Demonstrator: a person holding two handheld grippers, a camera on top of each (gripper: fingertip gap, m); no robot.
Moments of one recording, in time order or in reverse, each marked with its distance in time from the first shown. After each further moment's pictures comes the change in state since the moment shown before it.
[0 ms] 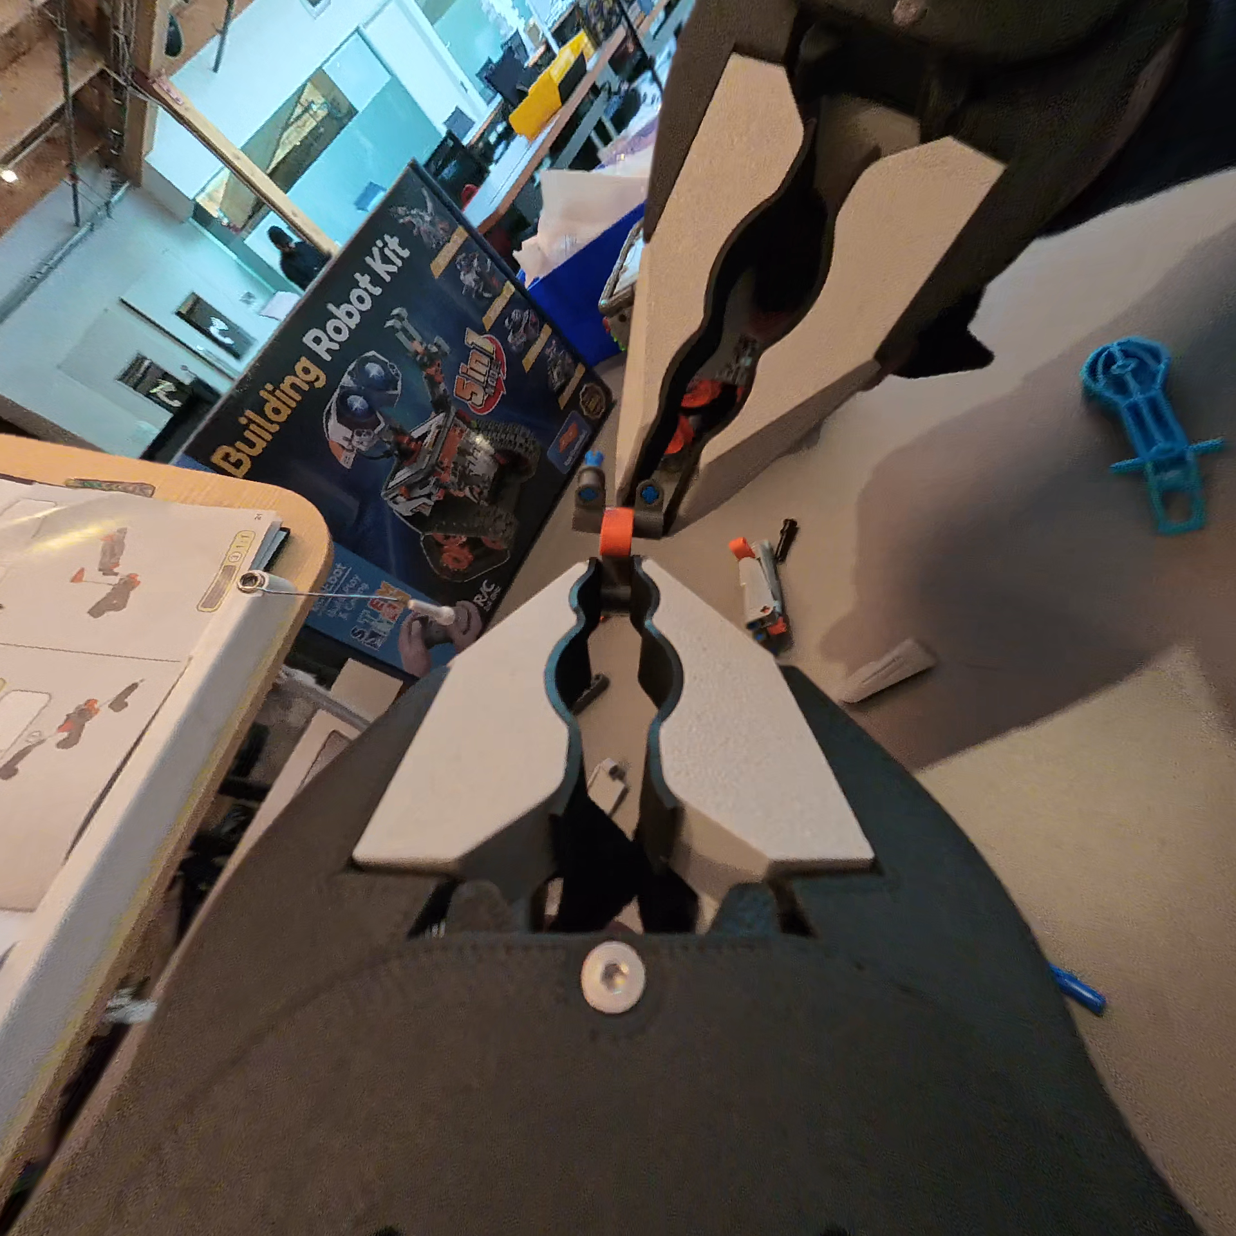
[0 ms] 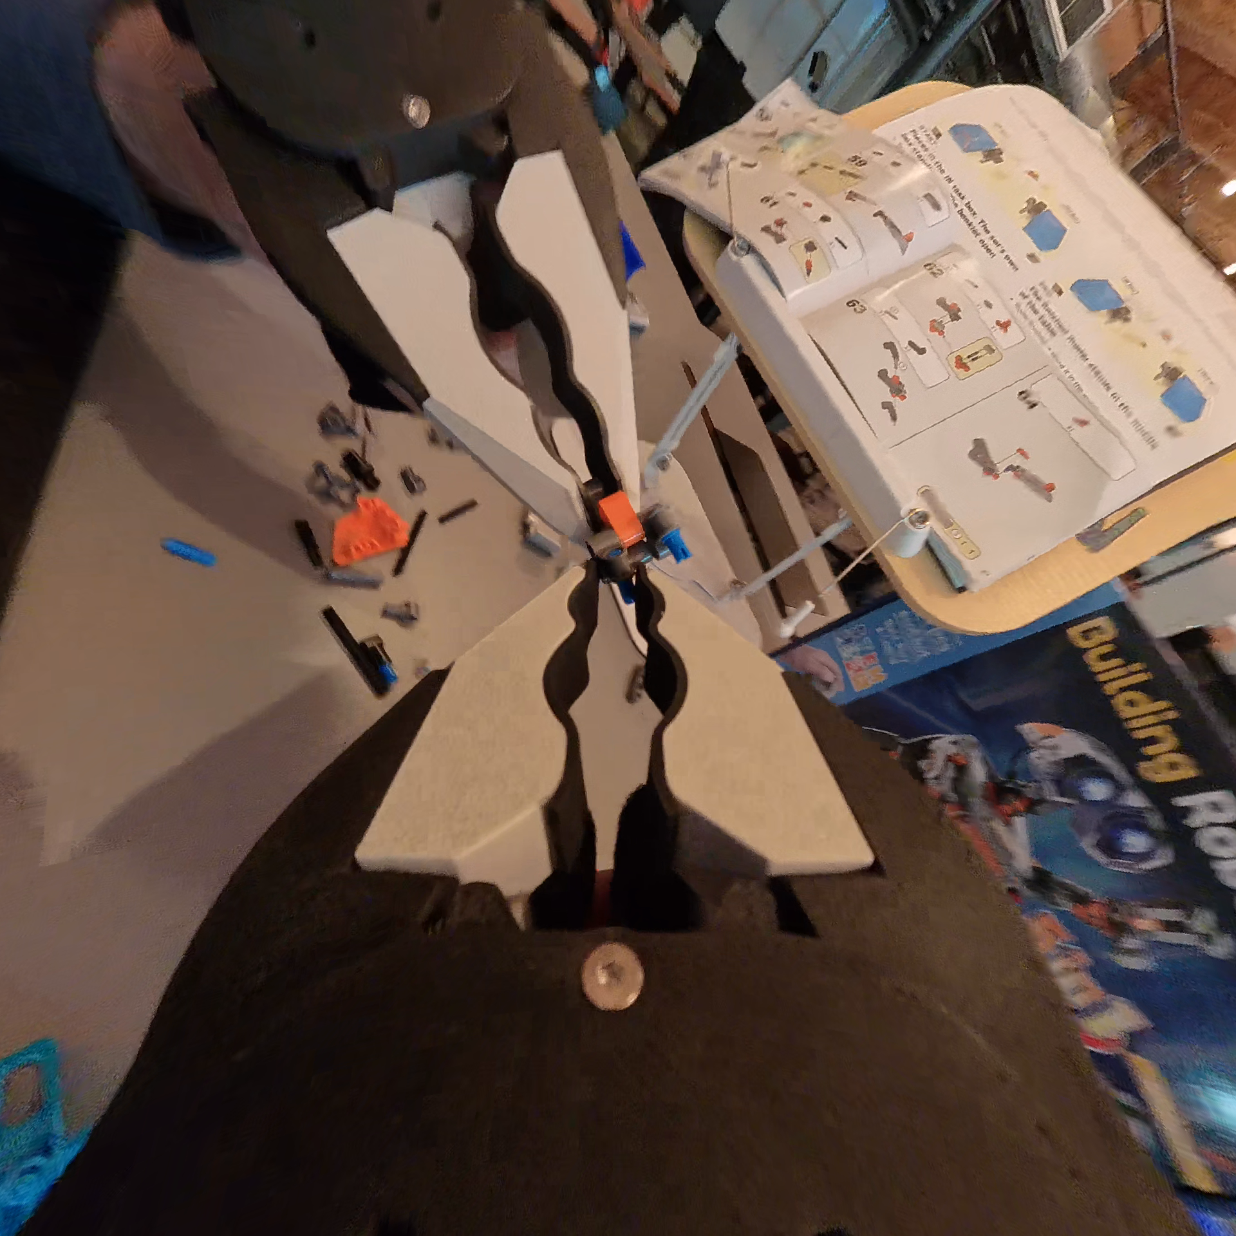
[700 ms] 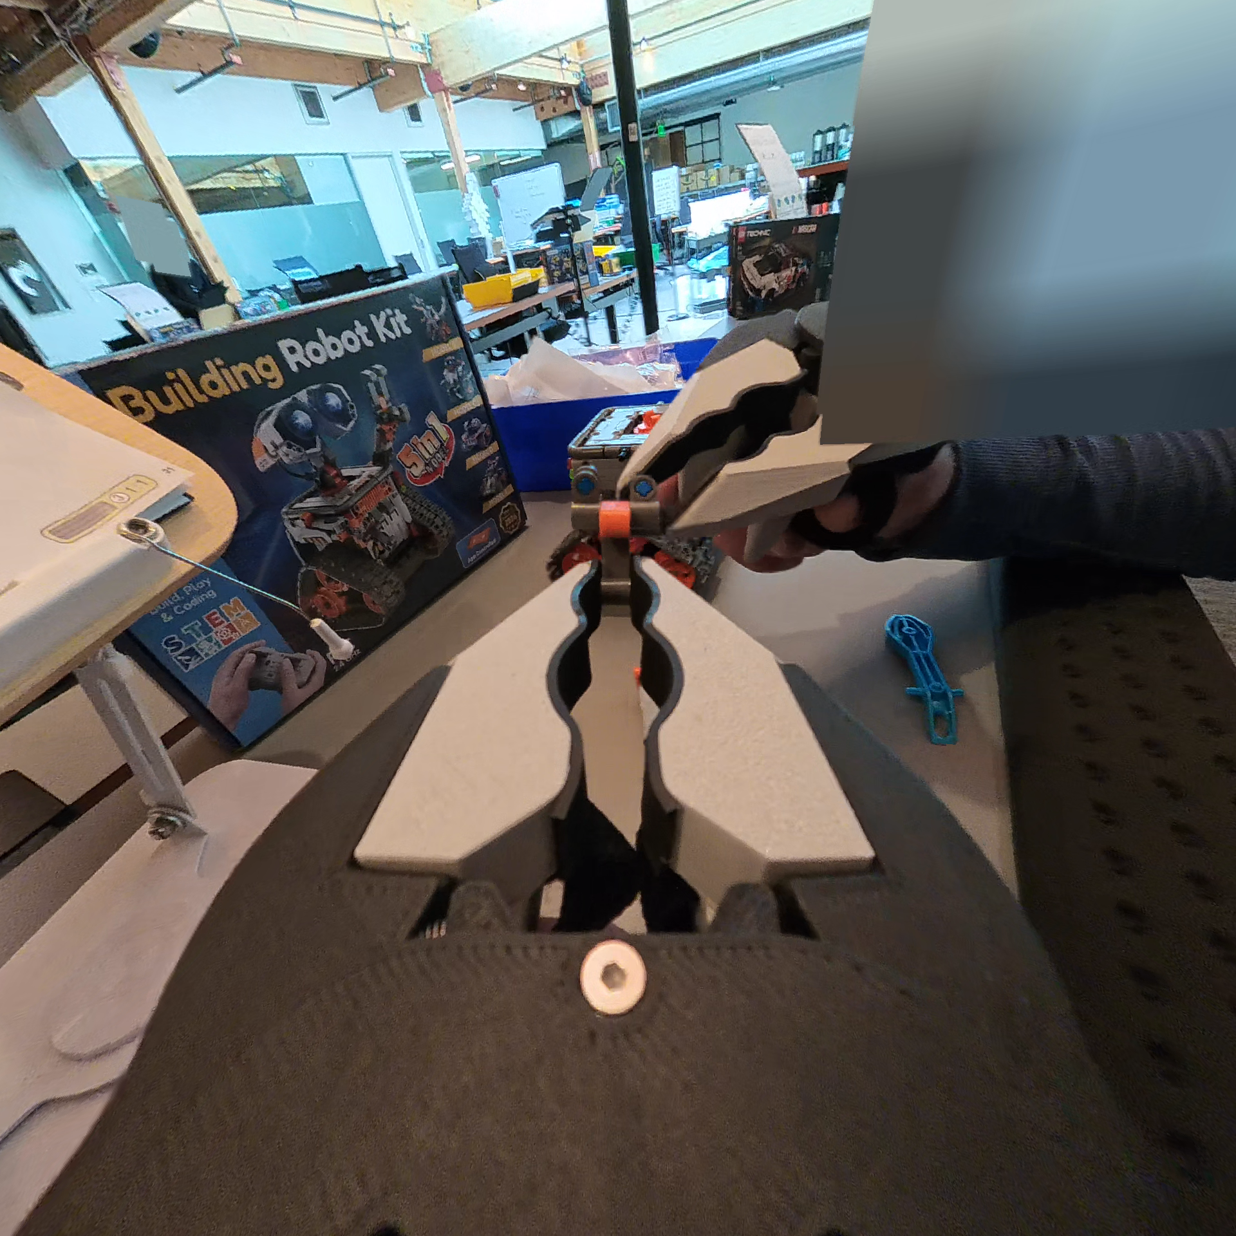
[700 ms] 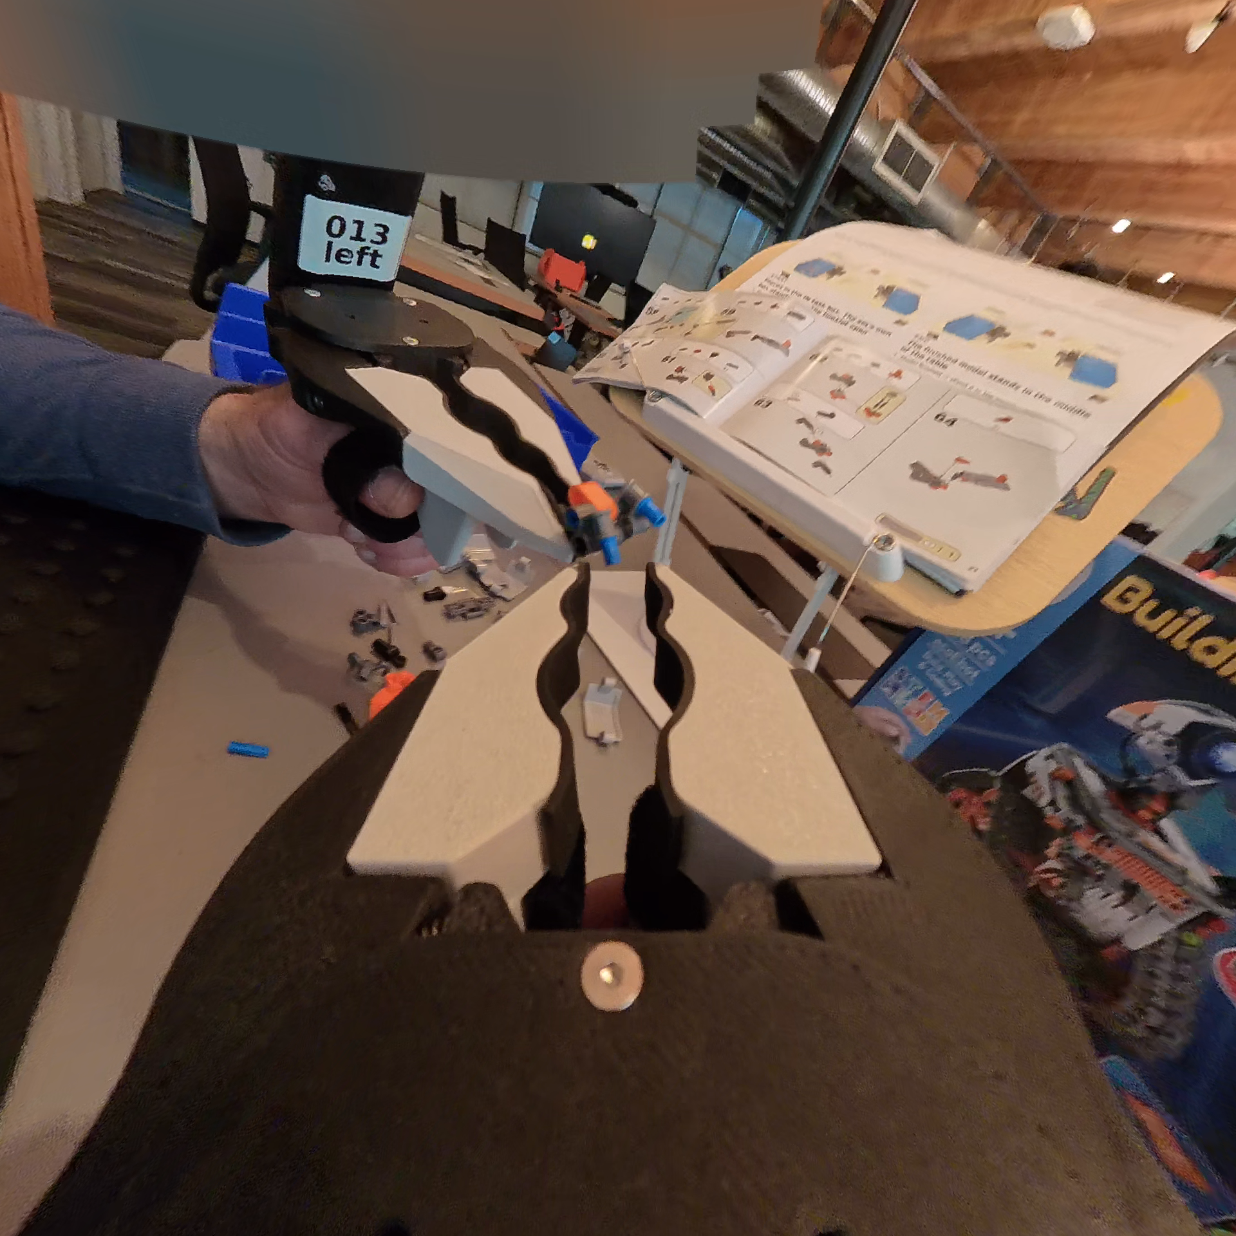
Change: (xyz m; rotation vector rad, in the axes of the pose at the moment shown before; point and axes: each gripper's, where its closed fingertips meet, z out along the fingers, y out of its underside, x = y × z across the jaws) left arm -0.016 -0.024 -0.014 0.293 0.153 -0.460; right arm 0.024 -0.021 -0.012 0.298 0.043 0.313
